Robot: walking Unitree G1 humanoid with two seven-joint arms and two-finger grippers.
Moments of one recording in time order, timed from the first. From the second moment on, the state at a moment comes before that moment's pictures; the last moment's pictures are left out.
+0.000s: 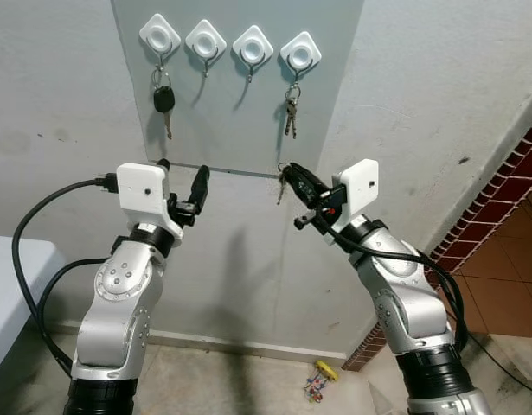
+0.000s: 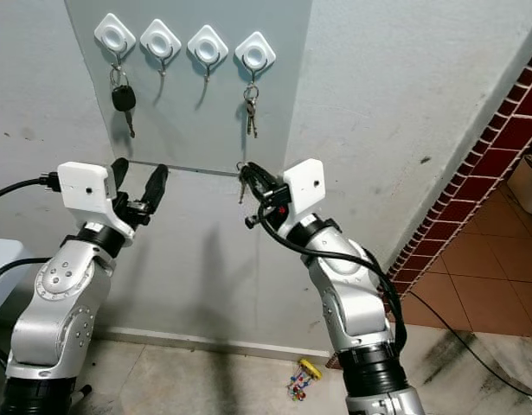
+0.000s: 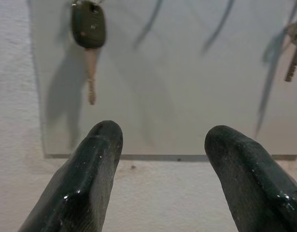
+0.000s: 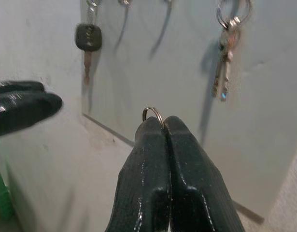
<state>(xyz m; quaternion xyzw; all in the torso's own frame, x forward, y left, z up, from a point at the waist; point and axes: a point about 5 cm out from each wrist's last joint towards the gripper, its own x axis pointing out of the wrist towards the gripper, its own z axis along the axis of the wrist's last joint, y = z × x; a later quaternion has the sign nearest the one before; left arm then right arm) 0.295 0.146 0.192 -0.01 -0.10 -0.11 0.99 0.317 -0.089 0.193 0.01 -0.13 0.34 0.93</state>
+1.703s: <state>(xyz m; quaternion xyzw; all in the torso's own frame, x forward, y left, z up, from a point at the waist) 0.295 0.130 0.230 0.00 -0.14 -0.15 0.98 0.371 -0.037 0.262 0.11 -0.18 0.34 0.92</state>
